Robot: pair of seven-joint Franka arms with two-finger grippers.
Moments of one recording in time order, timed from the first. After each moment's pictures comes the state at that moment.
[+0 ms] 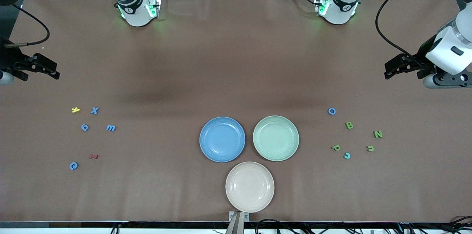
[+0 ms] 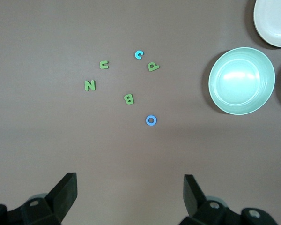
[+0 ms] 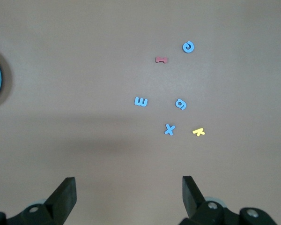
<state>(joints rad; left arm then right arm) -0.02 0.06 -0.09 -1.55 -0.01 1.61 -0.12 -0.02 -0.03 -0.06 -1.72 0.00 1.72 -0.12</state>
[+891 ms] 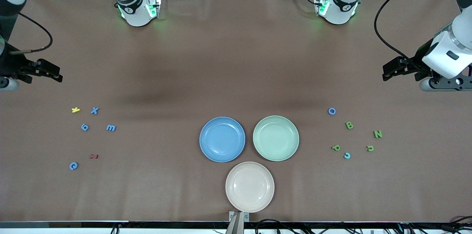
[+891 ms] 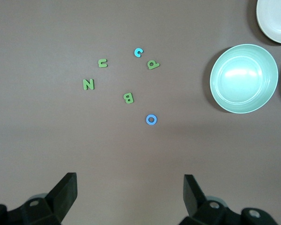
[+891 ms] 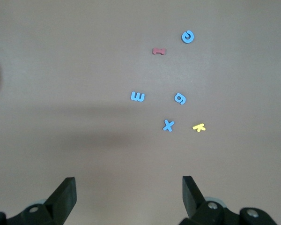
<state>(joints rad) -0.02 0.08 -0.09 -1.56 -0.01 1.62 -0.11 -0.03 0.01 -0.06 -1.73 0.00 1.73 -0.12</state>
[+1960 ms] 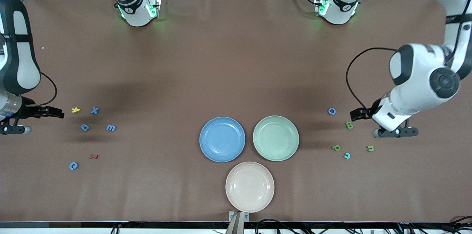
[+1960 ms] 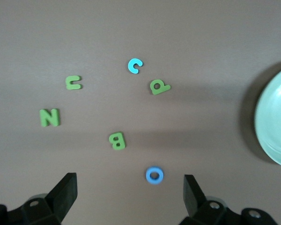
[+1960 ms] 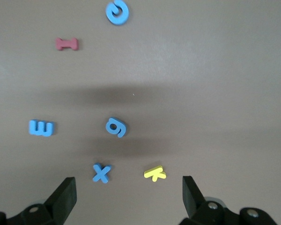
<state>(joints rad) -0.02 0.35 -0.09 -1.79 -0.01 2.14 -0.11 -0.27 0.42 -0.06 -1.77 0.01 2.13 -0.30</state>
